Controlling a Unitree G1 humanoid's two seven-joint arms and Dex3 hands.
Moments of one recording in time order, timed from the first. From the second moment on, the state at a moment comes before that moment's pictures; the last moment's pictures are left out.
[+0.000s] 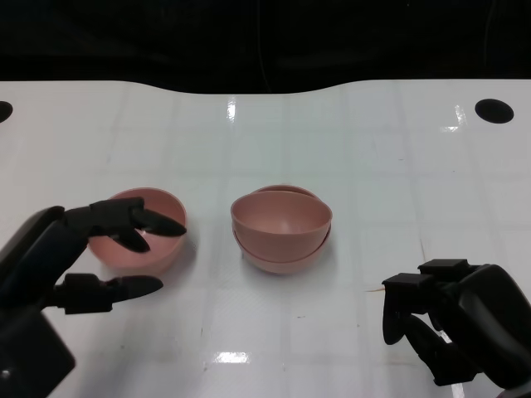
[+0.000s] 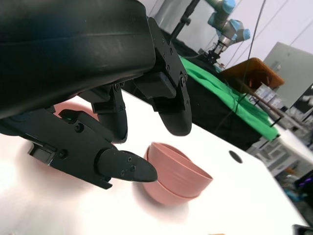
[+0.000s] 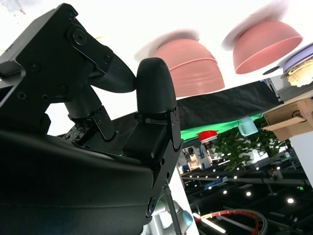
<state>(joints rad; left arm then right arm) -0.05 0.38 0.10 0.04 0.24 -0.50 -0.33 0.05 -0.36 0.22 0.01 -0.75 -0.50 -0.33</state>
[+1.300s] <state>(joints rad) -0.33 0.48 -0.32 0.18 0.91 0.01 -0.31 0.06 -0.35 0.24 -0.01 -0.74 -0.48 -0.27</state>
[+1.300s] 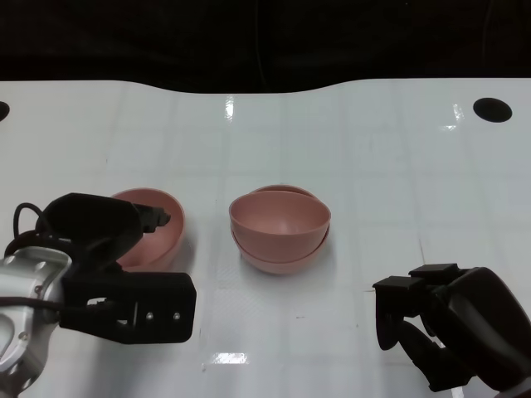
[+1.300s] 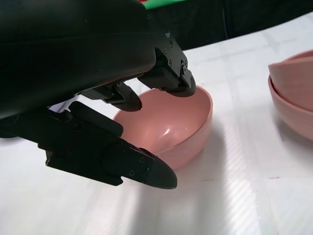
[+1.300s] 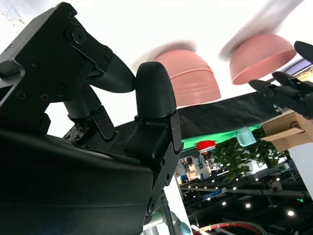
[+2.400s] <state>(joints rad) -0.52 0.46 -0.47 0.72 0.85 -0.23 0.09 0.06 -0.35 0.24 -0.02 -0.74 -0.47 -0.27</state>
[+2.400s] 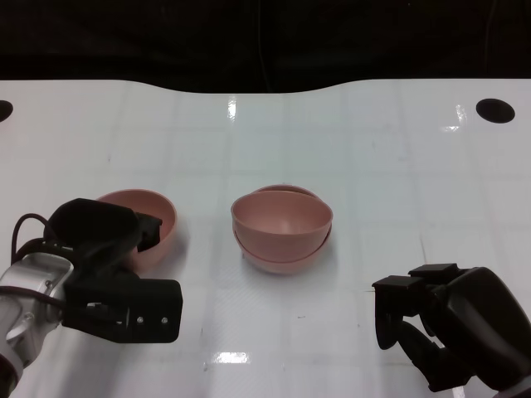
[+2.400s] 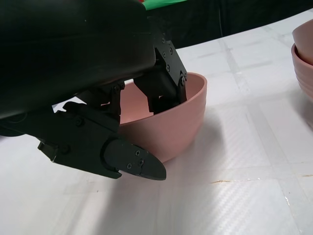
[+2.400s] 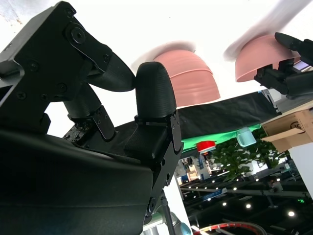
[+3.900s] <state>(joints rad) -0.61 0.55 -0.38 0.36 0.72 -0.32 -0.11 0.05 -0.35 0.24 -0.01 -0.75 -0.47 -0.29</state>
